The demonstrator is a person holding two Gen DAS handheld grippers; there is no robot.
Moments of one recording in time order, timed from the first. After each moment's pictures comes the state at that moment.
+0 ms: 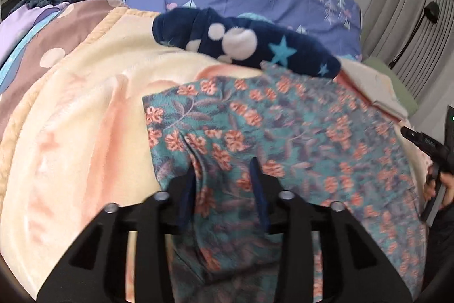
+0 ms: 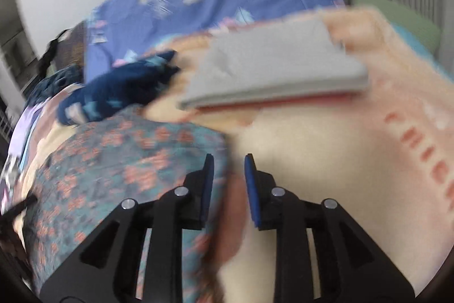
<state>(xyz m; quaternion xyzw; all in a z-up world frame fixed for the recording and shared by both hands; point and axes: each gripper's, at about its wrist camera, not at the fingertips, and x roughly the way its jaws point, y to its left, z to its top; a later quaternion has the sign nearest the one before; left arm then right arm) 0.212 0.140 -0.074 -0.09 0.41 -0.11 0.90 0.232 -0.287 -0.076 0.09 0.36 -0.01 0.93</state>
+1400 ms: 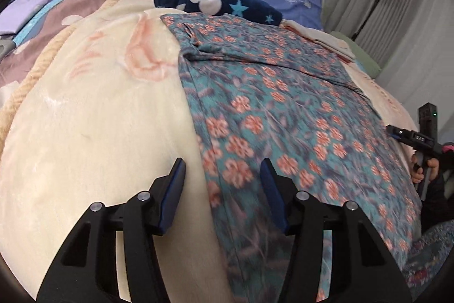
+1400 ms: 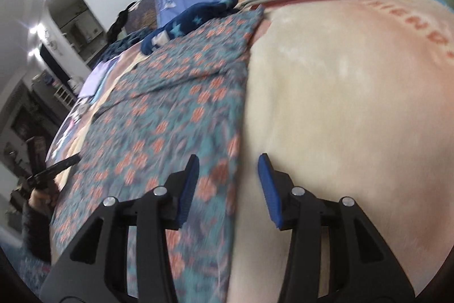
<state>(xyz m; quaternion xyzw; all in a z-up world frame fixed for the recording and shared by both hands) 0.006 0.178 -0.098 -0.09 0.42 -0.19 0.88 0.025 -0.322 -0.116 0.15 0.41 0.18 0.88</state>
